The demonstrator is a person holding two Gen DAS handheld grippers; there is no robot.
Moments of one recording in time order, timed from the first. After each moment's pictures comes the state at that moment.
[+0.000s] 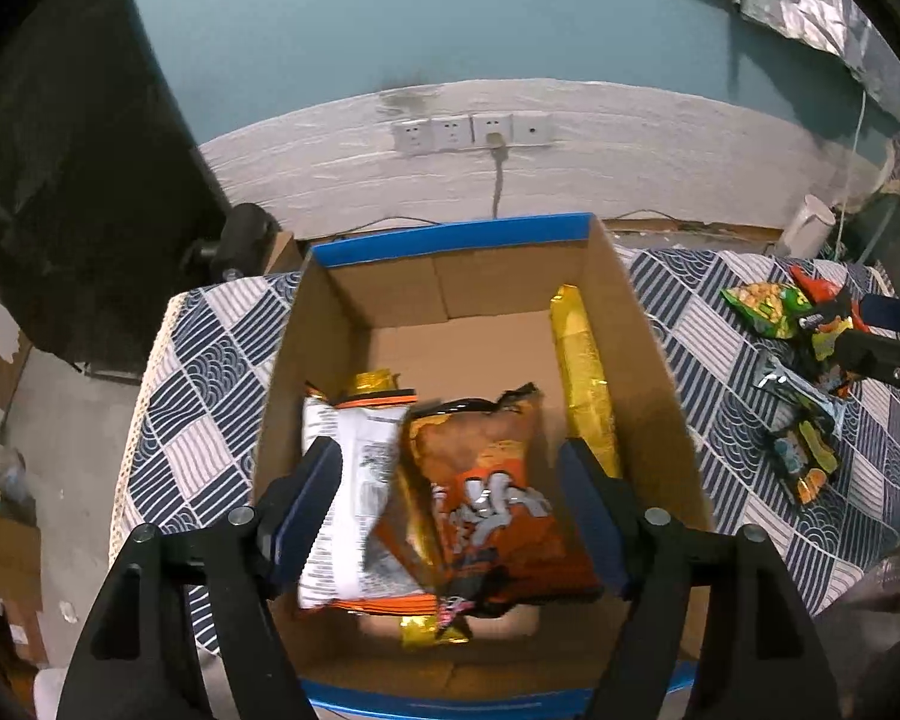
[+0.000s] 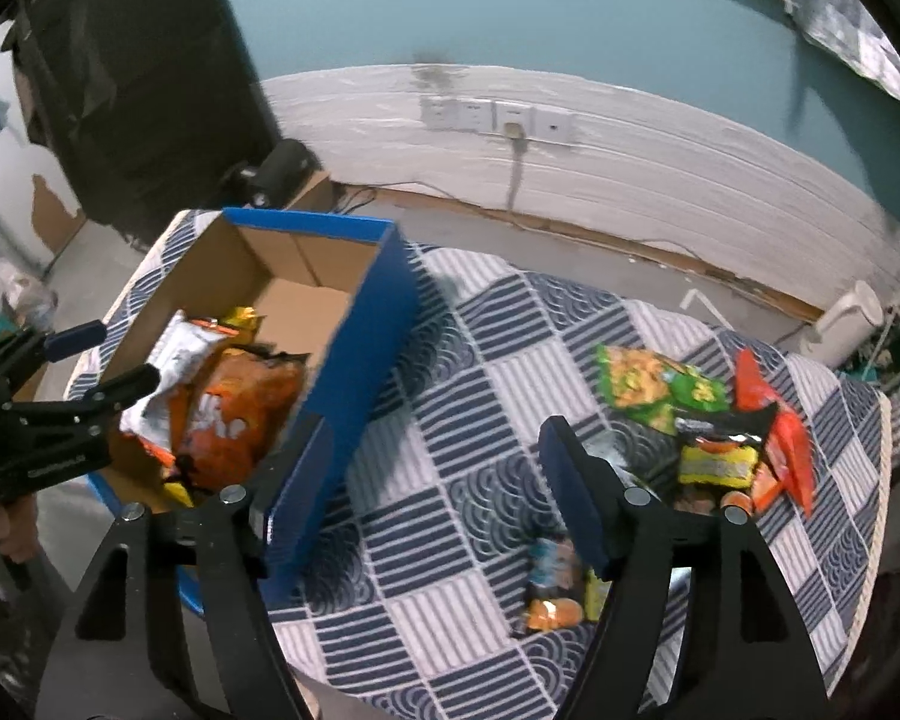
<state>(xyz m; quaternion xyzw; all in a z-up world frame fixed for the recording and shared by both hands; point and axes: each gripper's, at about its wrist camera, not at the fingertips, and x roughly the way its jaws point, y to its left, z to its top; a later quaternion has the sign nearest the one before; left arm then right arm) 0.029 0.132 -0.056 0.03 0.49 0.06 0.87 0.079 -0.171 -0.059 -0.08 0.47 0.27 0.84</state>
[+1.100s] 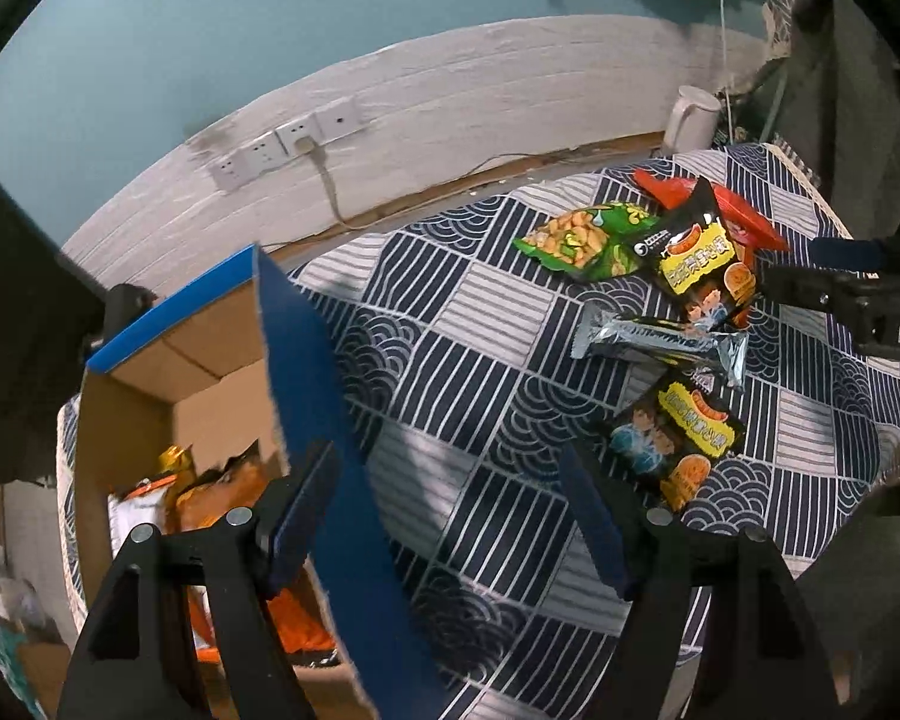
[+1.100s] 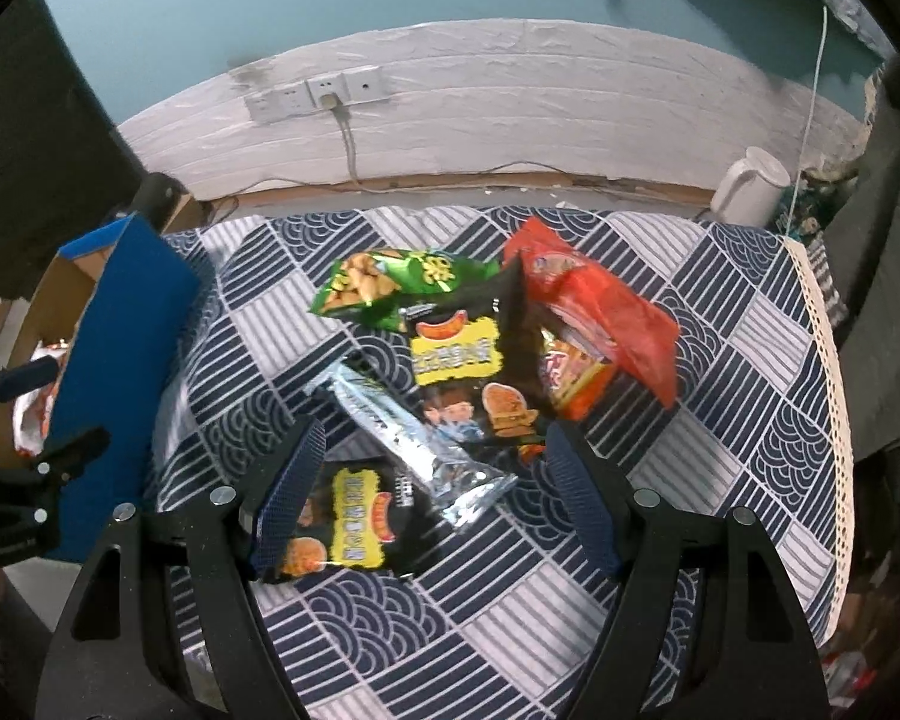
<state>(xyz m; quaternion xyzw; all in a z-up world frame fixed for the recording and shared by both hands) 0.069 -0.041 -0.090 0.13 0.52 -0.06 0.84 0.110 -0.334 -0.117 -0.01 0.51 0.15 0.85</state>
